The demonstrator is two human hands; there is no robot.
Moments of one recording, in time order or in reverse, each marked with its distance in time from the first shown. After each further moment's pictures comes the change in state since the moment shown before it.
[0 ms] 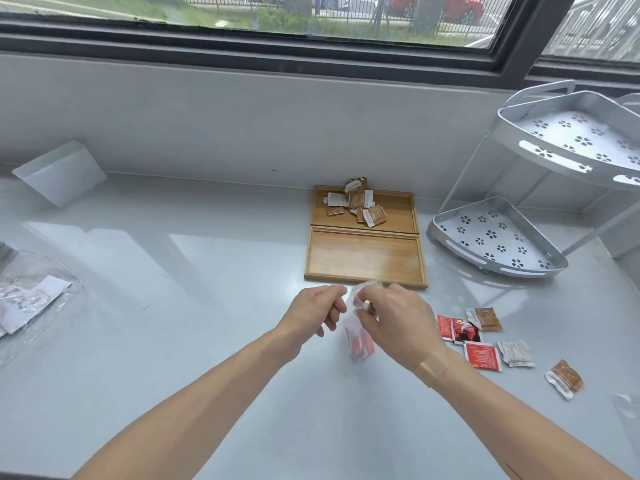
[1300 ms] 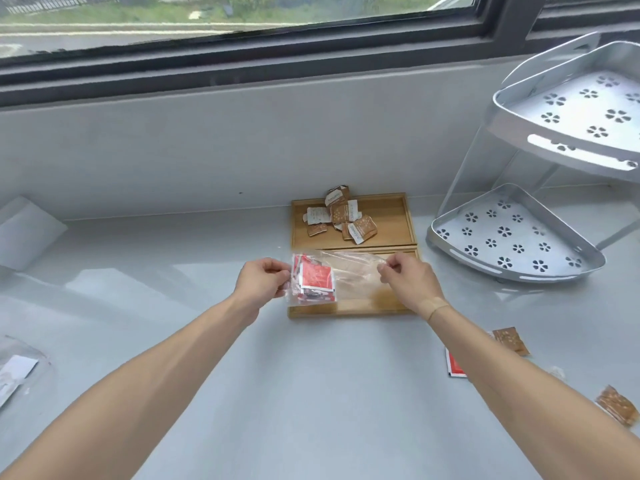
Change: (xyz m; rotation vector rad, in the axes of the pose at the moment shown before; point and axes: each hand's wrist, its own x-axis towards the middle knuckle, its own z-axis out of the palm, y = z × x) left_hand 0.150 0.045 -0.059 0.138 0.338 -0.047; right_hand 0.146 0.133 0.052 0.560 -0.045 0.492
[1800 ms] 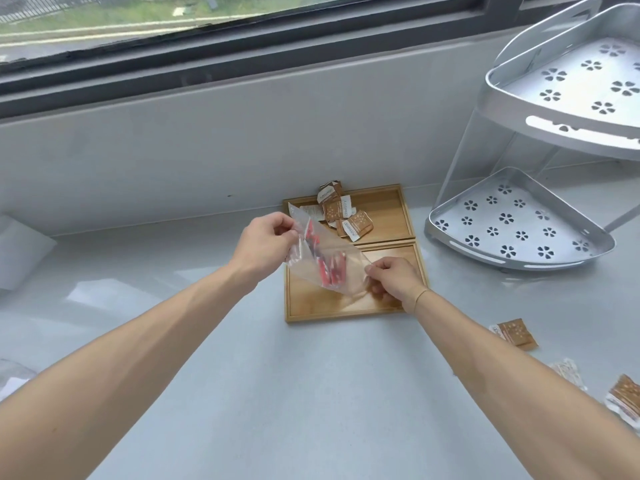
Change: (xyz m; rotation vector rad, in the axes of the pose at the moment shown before) left_hand 0.001 0.076 0.010 0.258 -0.020 0.323; right_hand 0.030 0.011 0.035 0.463 -0.161 0.313
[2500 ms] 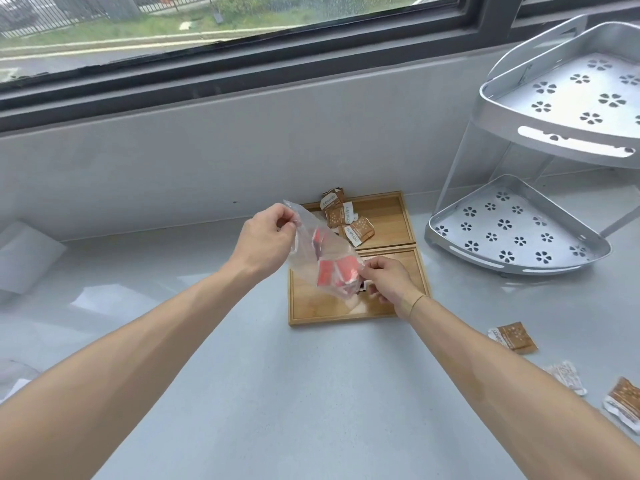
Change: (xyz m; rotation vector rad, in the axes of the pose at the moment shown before) left_hand -0.015 0.025 -0.013 0.150 0.103 0.159; right_hand -0.020 -0.017 0.011 0.208 -0.004 -0.053
